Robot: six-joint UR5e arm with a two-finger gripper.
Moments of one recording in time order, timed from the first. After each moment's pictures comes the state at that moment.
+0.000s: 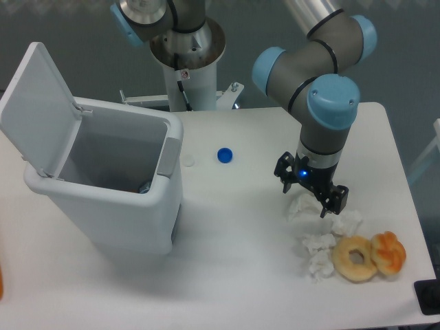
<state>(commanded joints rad) 2.64 -1.97 -1.54 -1.07 1.51 1.35</state>
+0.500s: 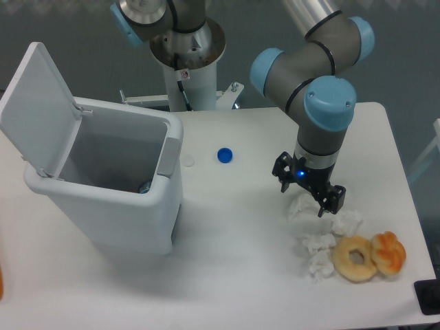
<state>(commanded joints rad) 2.63 -1.96 -1.56 -1.06 1.52 1.34</state>
